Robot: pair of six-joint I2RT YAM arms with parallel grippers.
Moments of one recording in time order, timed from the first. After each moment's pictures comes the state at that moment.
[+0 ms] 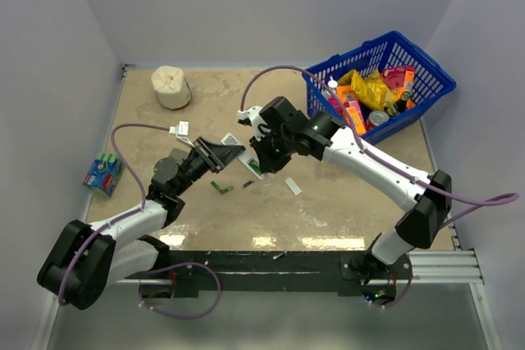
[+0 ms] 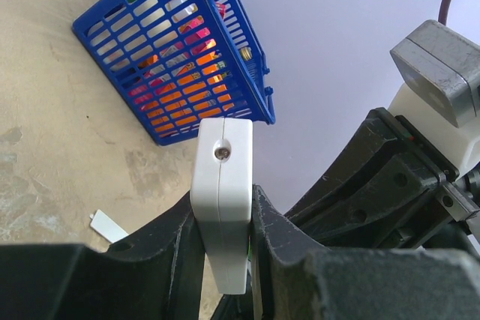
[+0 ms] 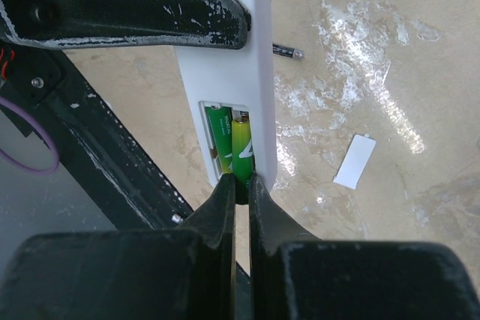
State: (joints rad) left arm -0.44 1.11 0.28 0.97 0.33 -1.17; right arm 0.88 1.59 1.57 -0.93 -0.14 0.10
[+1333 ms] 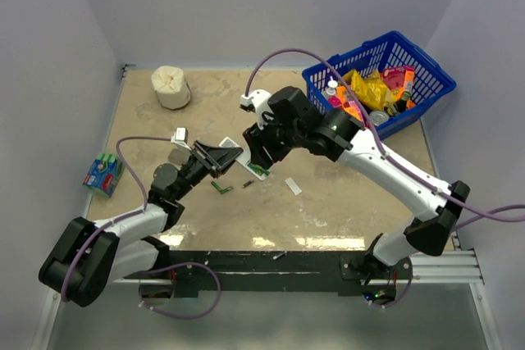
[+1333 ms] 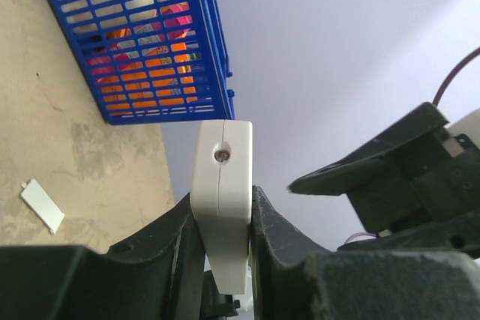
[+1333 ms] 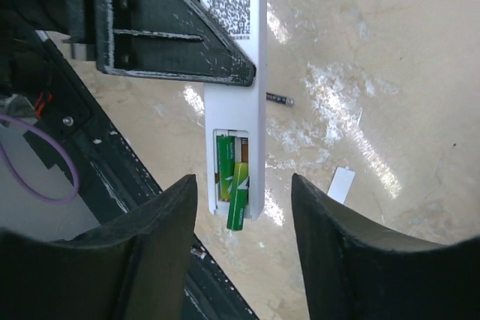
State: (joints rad) left arm -0.44 1.13 0.23 1.04 0.32 -1.43; right arm 0.91 1.54 1.66 -0.91 -0.09 0.11
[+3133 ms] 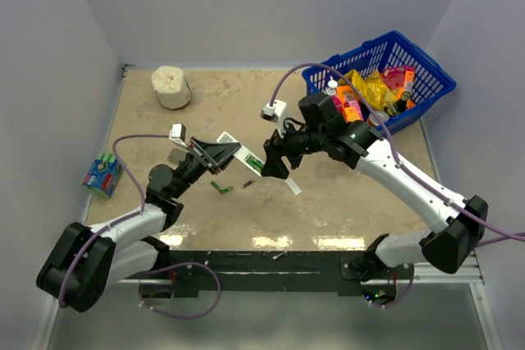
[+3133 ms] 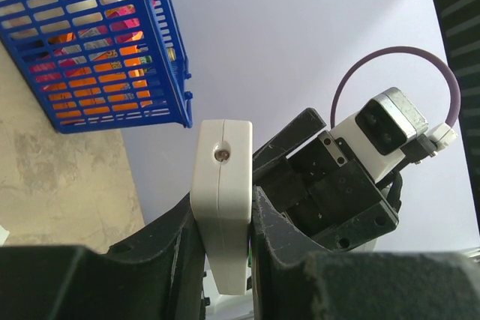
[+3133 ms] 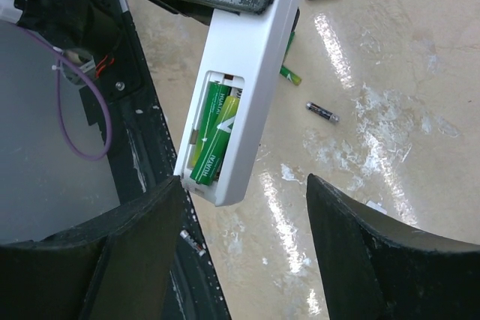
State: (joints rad) left arm -0.44 1.09 0.23 1.11 0.34 -1.53; right arm 0.73 1.35 1.33 -0.67 -0.52 -0.05
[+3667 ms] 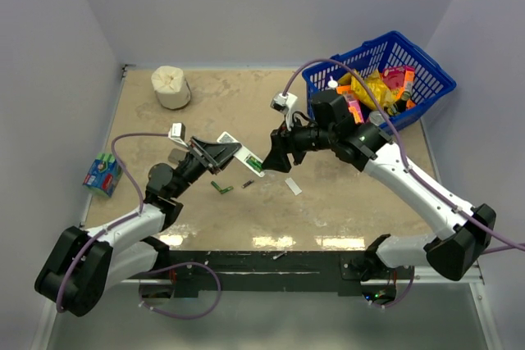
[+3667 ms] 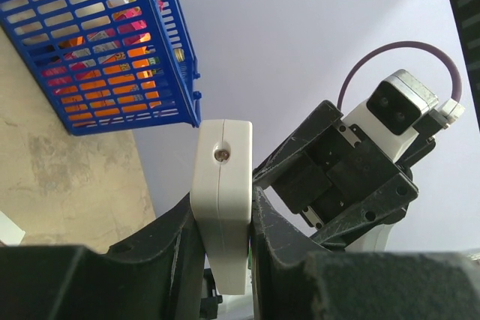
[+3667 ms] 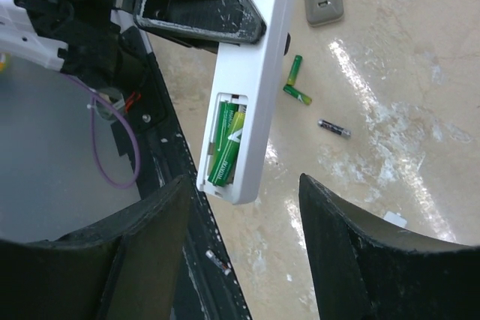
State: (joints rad) left arm -0.44 1.06 0.25 1.05 0.34 -1.48; right arm 0.69 1.31 1.32 -0.60 -0.56 0.07
